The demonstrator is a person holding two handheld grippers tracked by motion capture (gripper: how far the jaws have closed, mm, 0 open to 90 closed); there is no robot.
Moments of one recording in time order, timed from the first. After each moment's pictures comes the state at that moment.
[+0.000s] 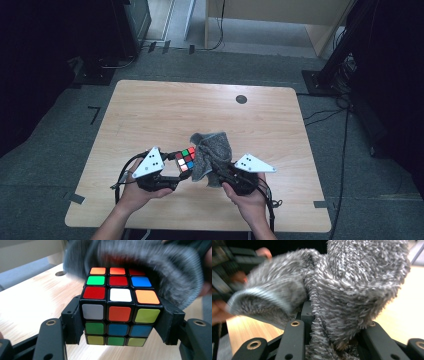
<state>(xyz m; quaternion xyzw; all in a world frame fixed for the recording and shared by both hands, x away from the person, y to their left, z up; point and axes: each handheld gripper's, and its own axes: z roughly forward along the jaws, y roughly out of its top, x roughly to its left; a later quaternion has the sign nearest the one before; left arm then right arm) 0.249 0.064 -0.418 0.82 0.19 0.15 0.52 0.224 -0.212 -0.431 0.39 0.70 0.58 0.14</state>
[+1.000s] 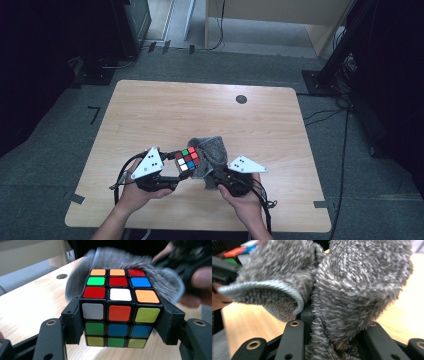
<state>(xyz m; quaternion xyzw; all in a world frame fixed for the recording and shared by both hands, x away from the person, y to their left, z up) 0.247 0.066 -0.413 0.81 0.19 0.15 0.53 0.227 -0.203 -0.447 0.40 0.72 0.55 0.14</state>
